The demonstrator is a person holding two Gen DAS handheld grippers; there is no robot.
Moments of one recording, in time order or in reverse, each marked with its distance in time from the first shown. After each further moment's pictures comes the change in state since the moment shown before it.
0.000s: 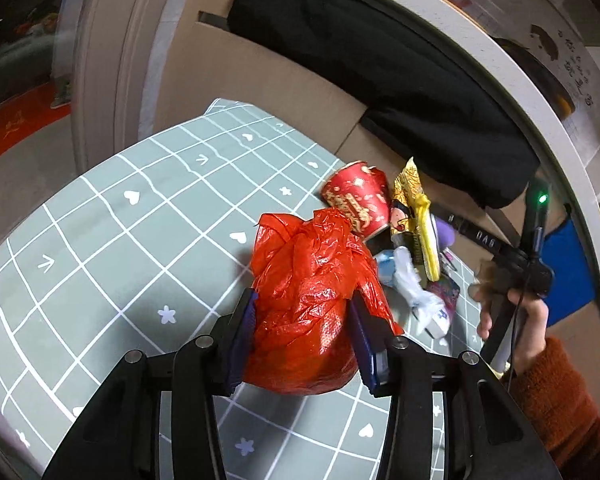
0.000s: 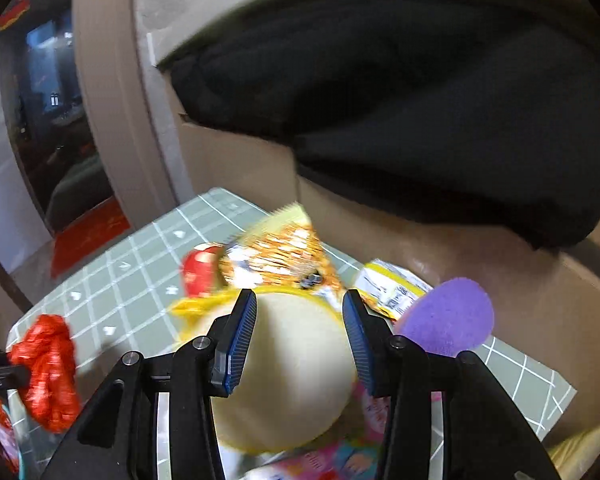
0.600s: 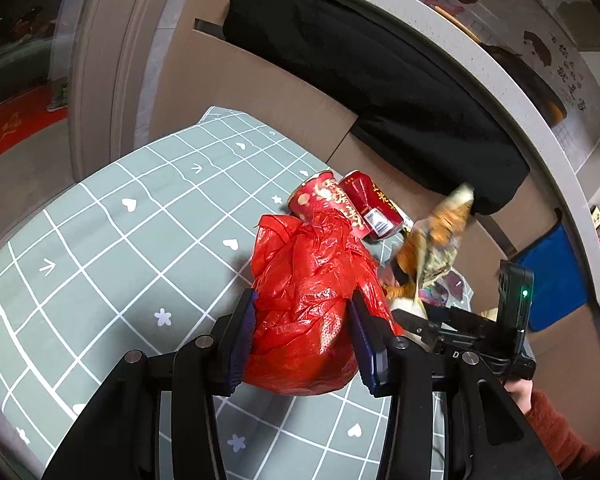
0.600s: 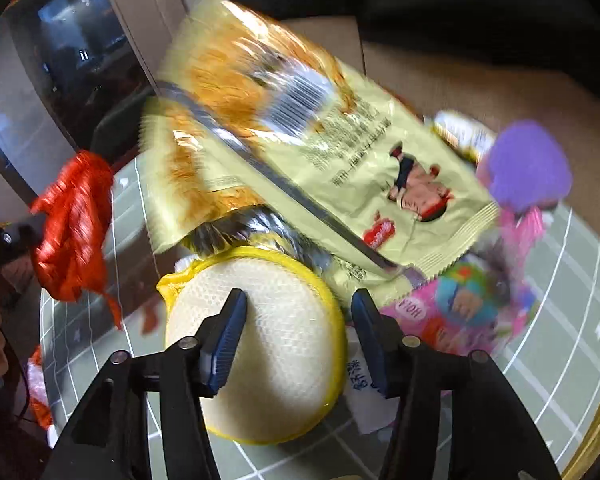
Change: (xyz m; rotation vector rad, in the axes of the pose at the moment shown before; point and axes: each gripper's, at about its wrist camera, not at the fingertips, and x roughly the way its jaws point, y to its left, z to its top) left arm -0.015 -0.006 -0.001 0.001 -0.028 -0.026; right arm -0.012 0.031 -0.085 -0.034 0.219 0.168
